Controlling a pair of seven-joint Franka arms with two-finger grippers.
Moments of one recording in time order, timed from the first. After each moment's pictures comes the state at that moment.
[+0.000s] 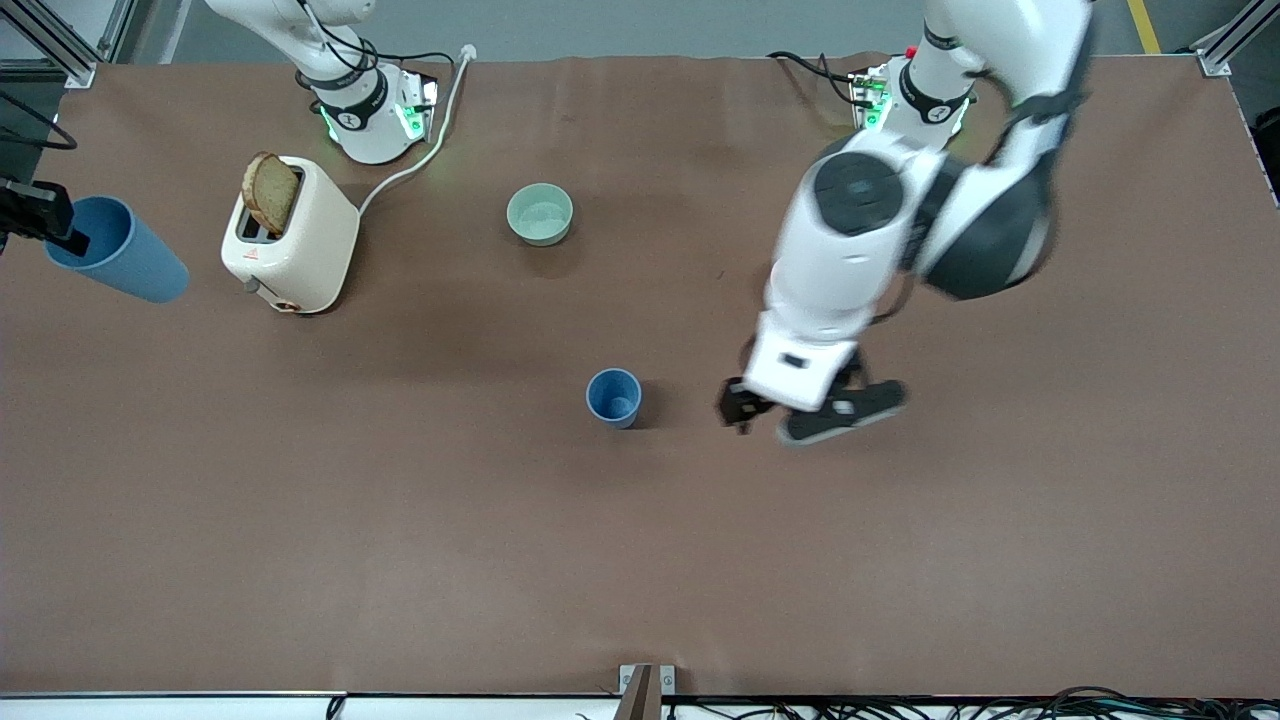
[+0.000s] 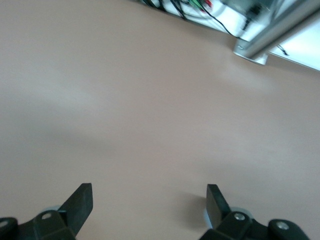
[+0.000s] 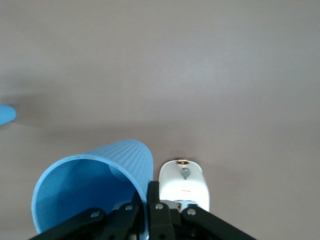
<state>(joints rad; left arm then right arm) -0.41 0.47 -0.13 -1.26 0.17 1.89 -0.84 -0.06 -0.07 -0.03 -1.59 0.06 1.51 -0.02</state>
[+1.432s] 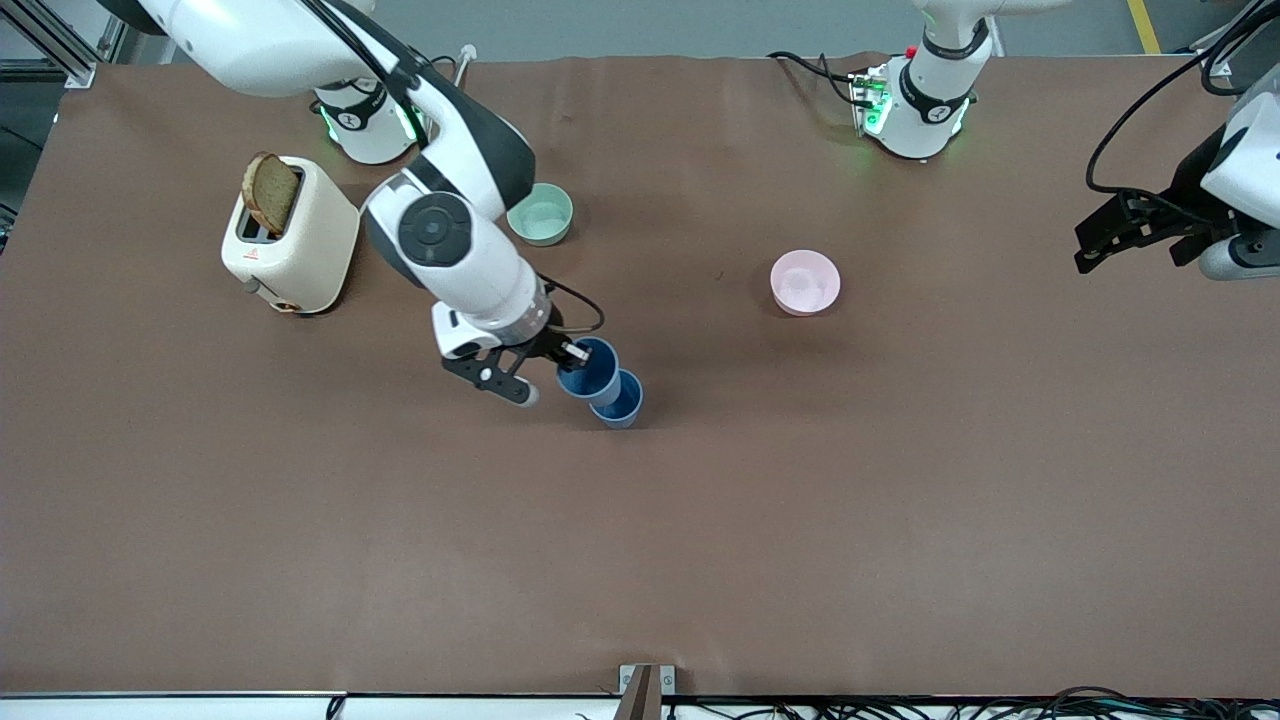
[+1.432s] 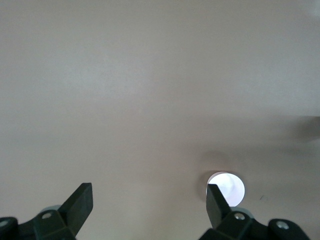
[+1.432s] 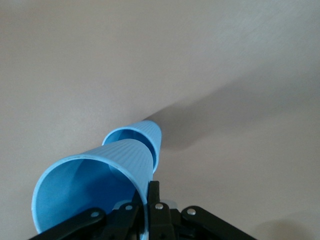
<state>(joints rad) 0.02 -0.01 -0.13 -1.53 0.03 1.55 -0.16 0.02 0.57 0.72 -1.61 -0.24 2.17 1.23</state>
